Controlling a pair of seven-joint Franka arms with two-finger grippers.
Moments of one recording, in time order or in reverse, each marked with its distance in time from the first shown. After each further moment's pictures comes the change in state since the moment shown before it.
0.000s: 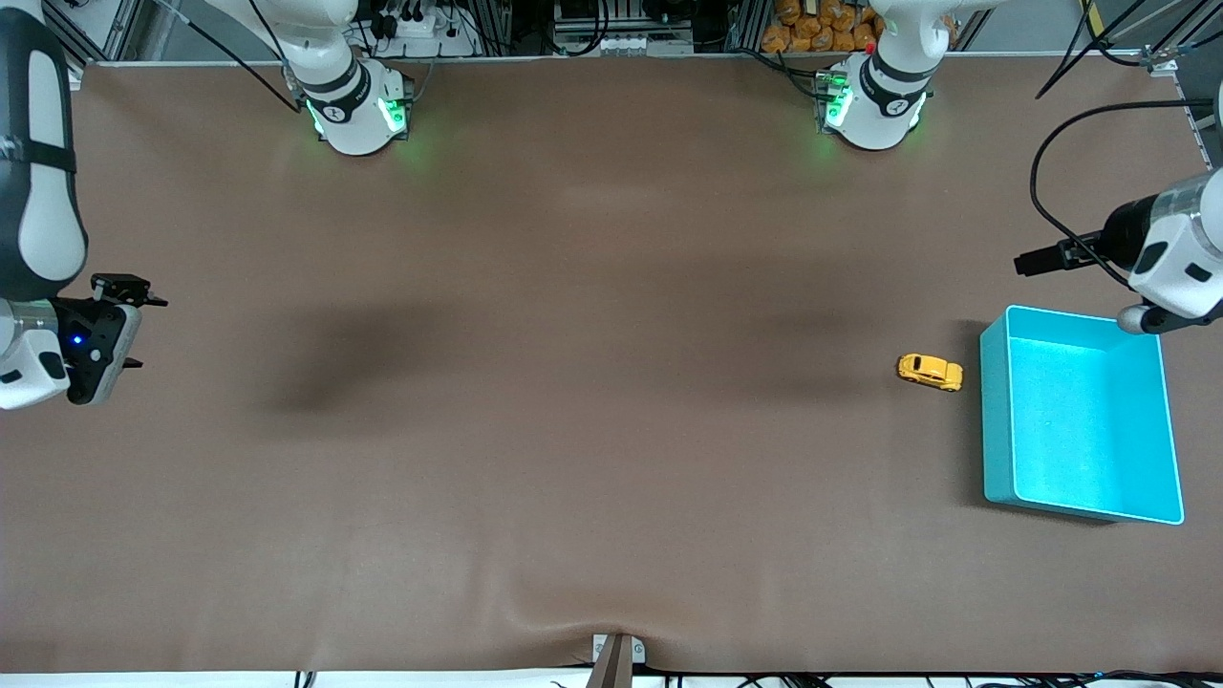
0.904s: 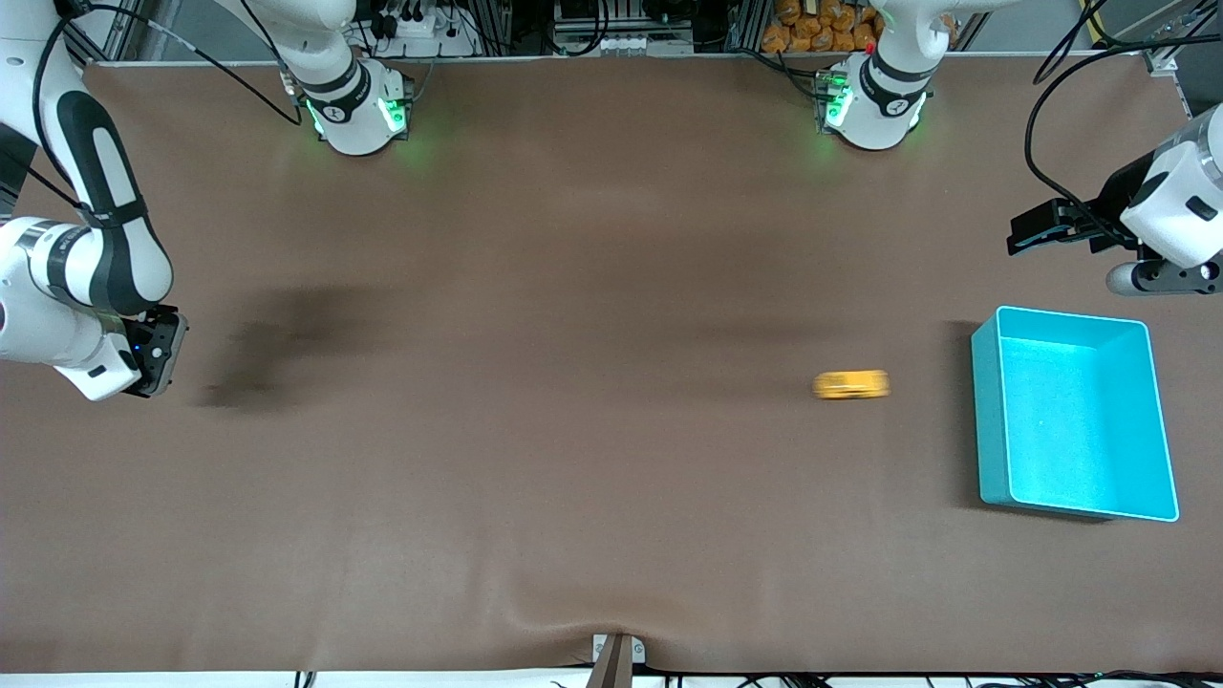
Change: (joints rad) left arm -0.106 -0.036 -0.011 0.154 0.000 -0.042 0.151; right arm -0.129 0.071 -0.031 -0.432 -0.177 0.675 -0.289
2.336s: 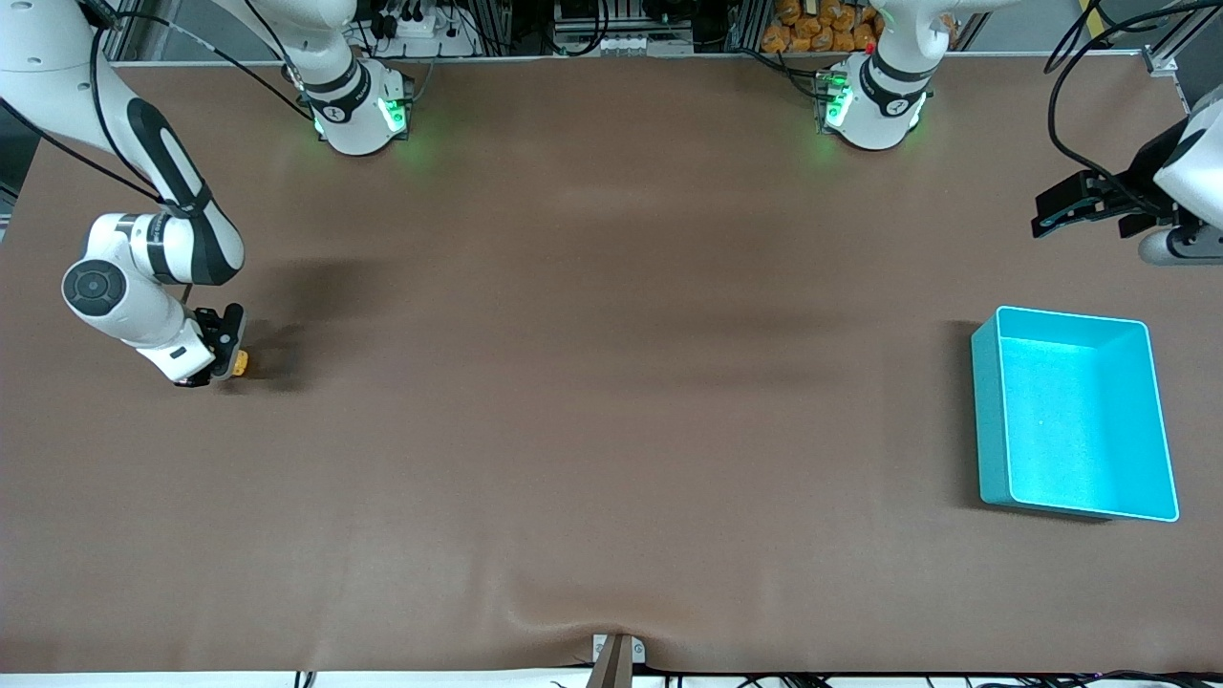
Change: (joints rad) left arm -0.006 -0.044 0.014 0.000 0.011 0.000 0.040; right arm 0.027 0.026 -0.010 -0.234 -0.223 0.414 0.122
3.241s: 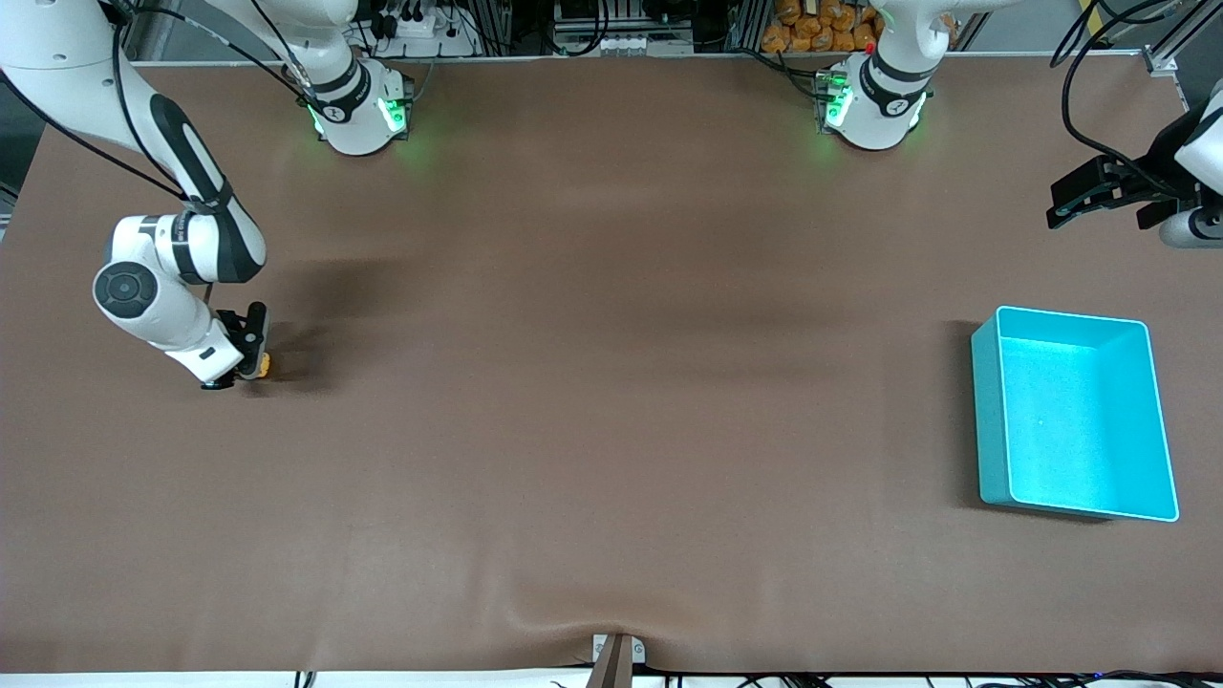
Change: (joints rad) left arm 0.004 -0.030 0.011 0.005 0.020 0.000 0.036; right arm 0.065 -0.027 0.000 -0.027 0.001 -0.008 0.002
